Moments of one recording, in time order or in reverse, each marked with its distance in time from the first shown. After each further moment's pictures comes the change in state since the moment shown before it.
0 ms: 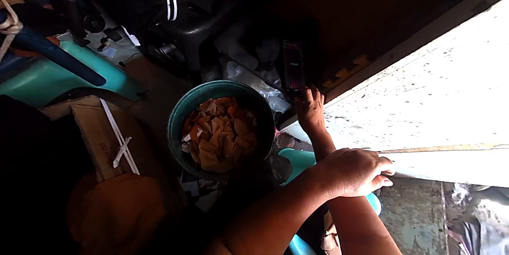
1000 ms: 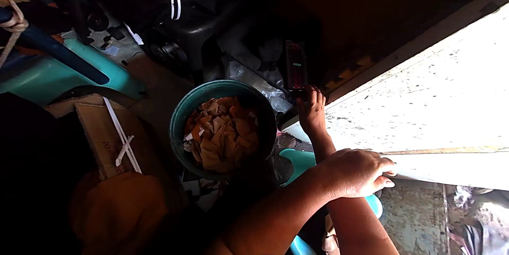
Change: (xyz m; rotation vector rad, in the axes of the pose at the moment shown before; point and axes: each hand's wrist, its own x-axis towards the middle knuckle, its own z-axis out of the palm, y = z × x) left_hand -0.001 0.000 -0.002 0.001 -0.005 -0.009; right_hand -0.003 0.002 0.004 0.037 0.005 0.034
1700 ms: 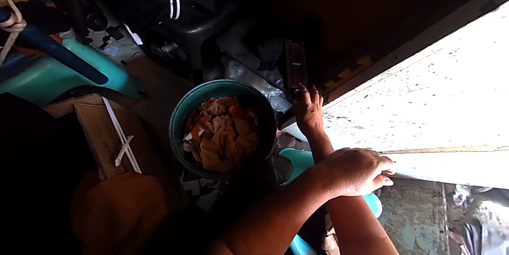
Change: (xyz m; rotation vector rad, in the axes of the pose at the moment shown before) left_hand 0.001 -0.002 0.002 -0.002 0.010 0.001; right_hand -0.003 -0.005 0.002 -0.073 -0.050 -0.001
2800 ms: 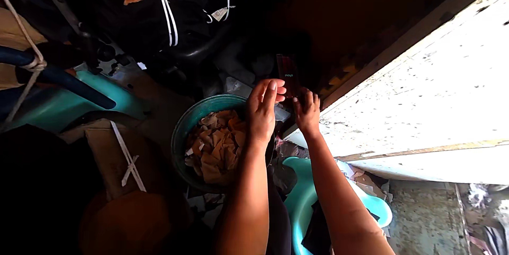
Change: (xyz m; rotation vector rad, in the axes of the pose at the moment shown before) left_hand -0.063 -0.036 -0.118 -0.331 1.127 -0.144; right_hand 0.022 0.001 0.002 0.287 0.220 0.063
